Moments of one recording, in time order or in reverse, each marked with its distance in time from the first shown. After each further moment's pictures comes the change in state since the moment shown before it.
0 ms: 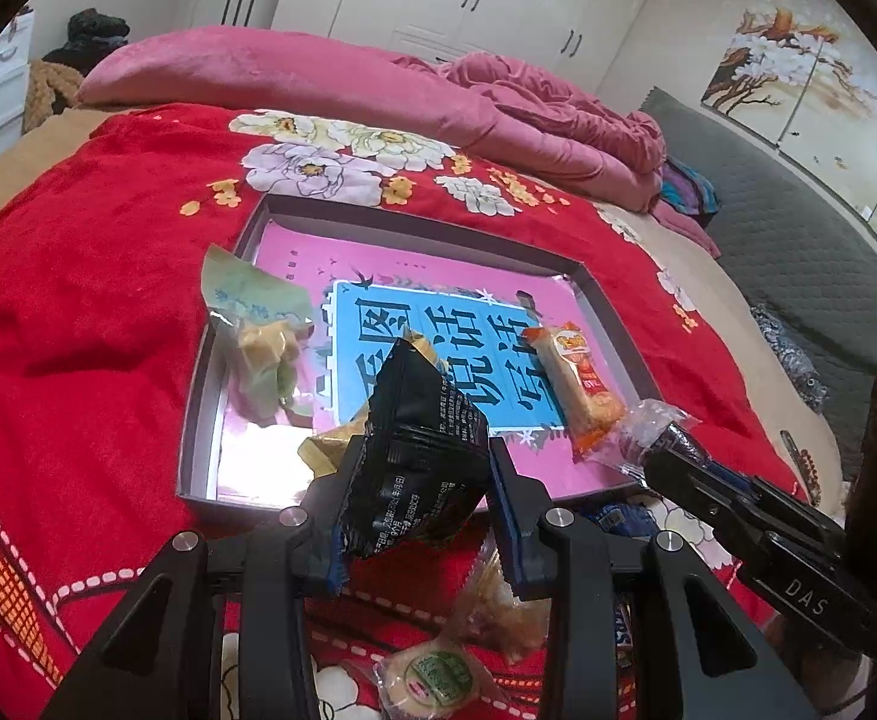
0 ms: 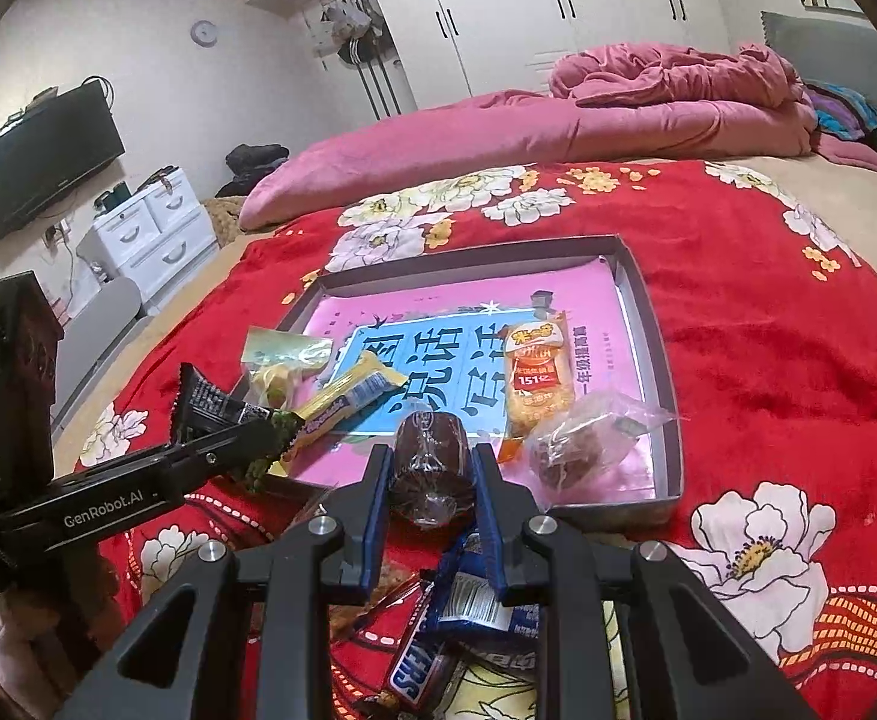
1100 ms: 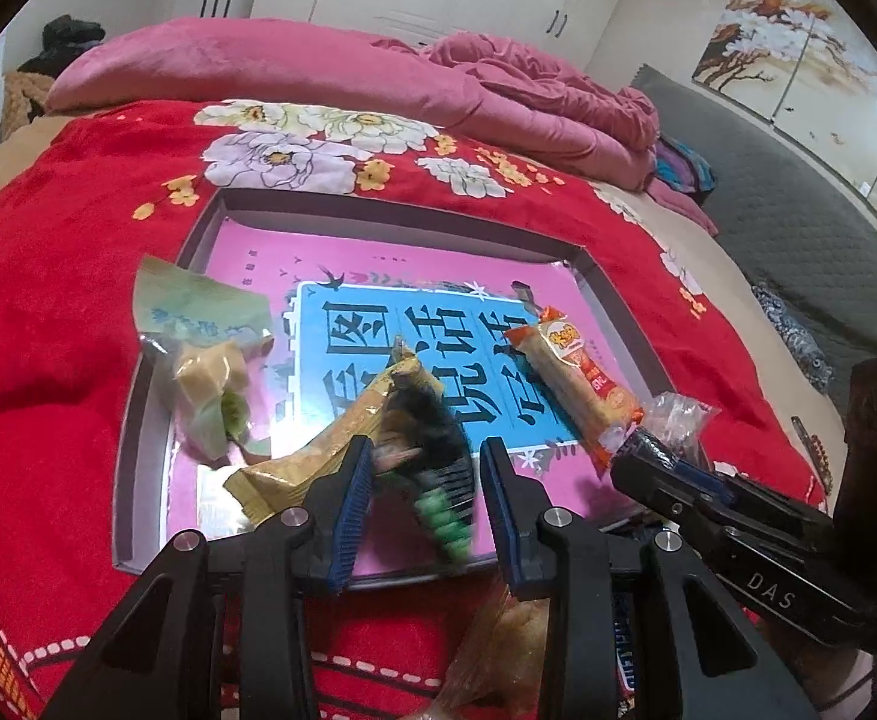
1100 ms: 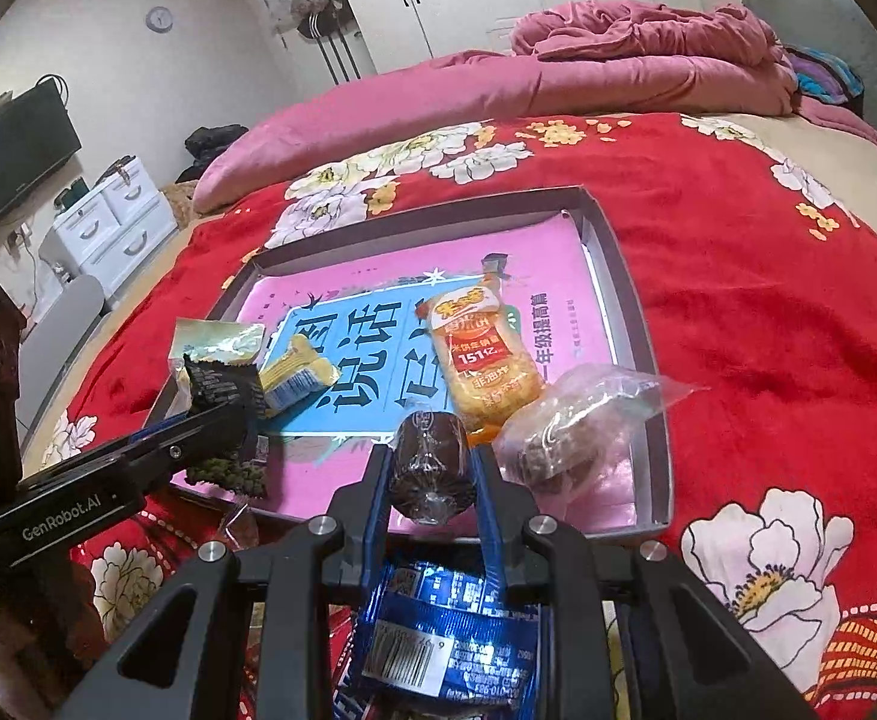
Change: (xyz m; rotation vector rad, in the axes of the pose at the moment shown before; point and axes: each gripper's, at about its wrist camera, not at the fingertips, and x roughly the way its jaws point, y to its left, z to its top) left arm 0.041 -0.010 0.014 0.049 0.038 -0.005; right arm 0.041 -0.024 0.005 0.054 0.081 -0.057
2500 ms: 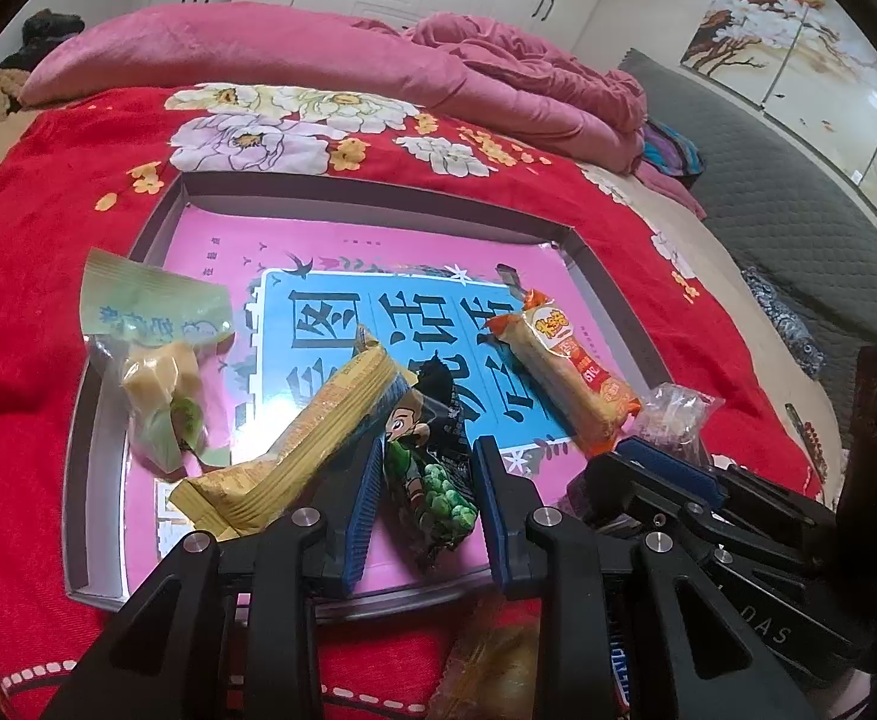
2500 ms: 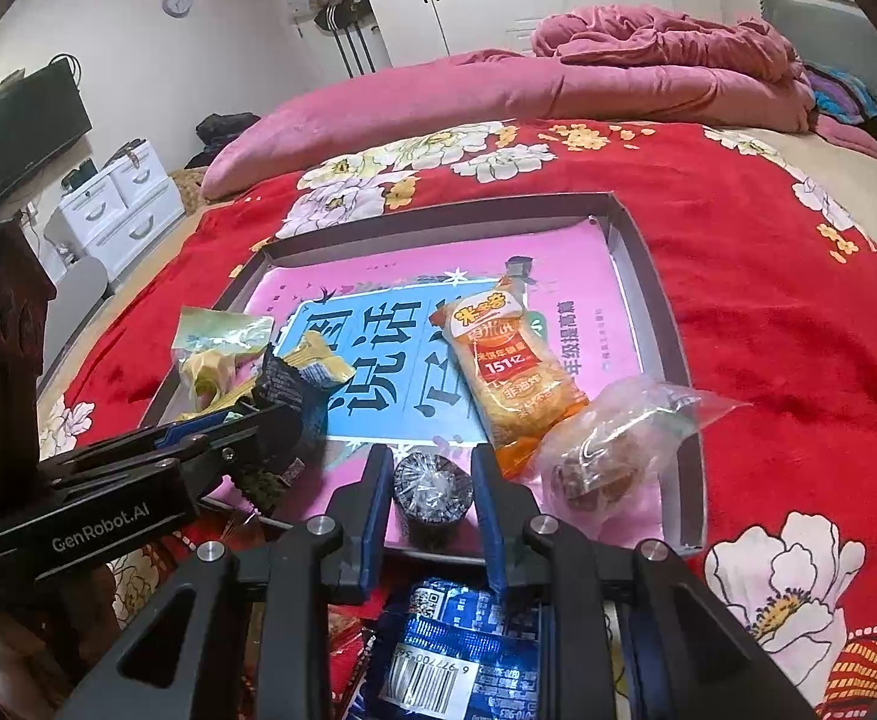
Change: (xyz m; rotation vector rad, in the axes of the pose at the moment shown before) left arm 0.018 -0.004 0.004 0.009 0.043 -0.043; right arm 0.007 0.012 0.003 -0.049 0.002 -0.001
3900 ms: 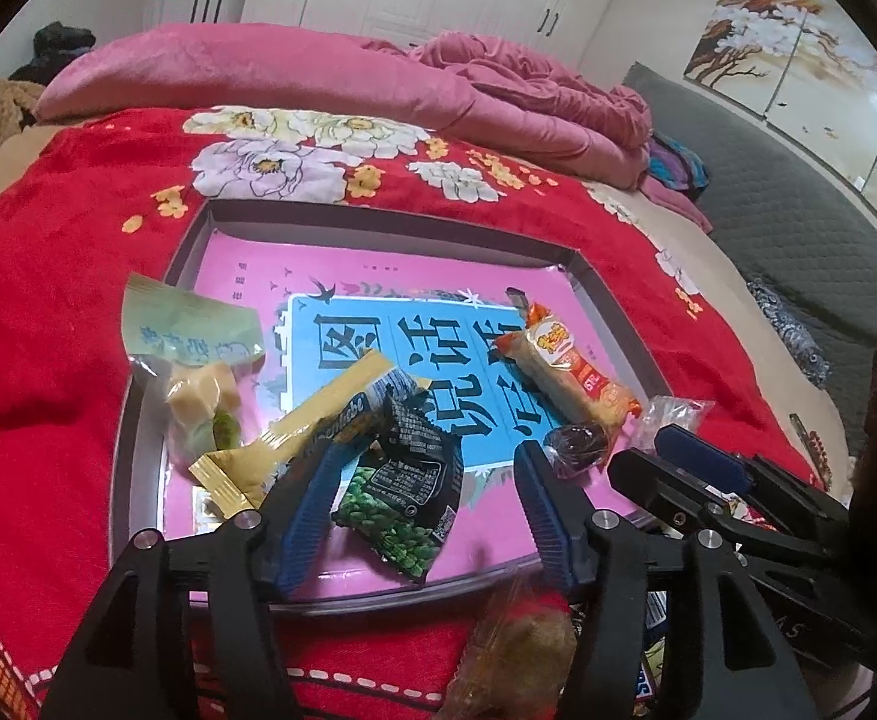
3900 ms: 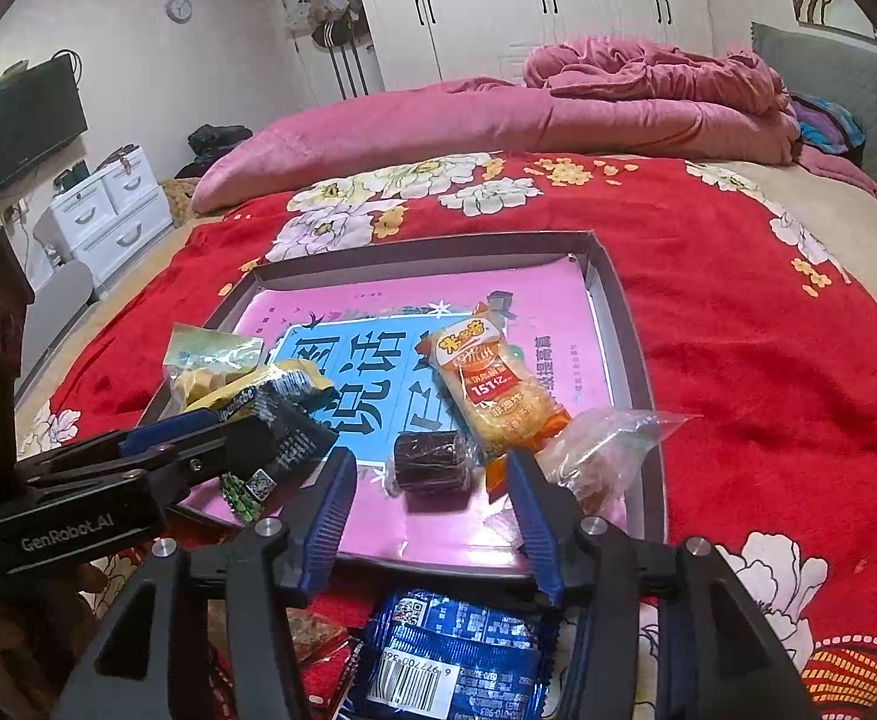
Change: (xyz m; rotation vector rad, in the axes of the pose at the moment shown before) left arm -0.017 0.004 0.001 0.007 -0.050 0.026; right arm -0.015 0.004 0.004 -0.035 -0.065 -0.062
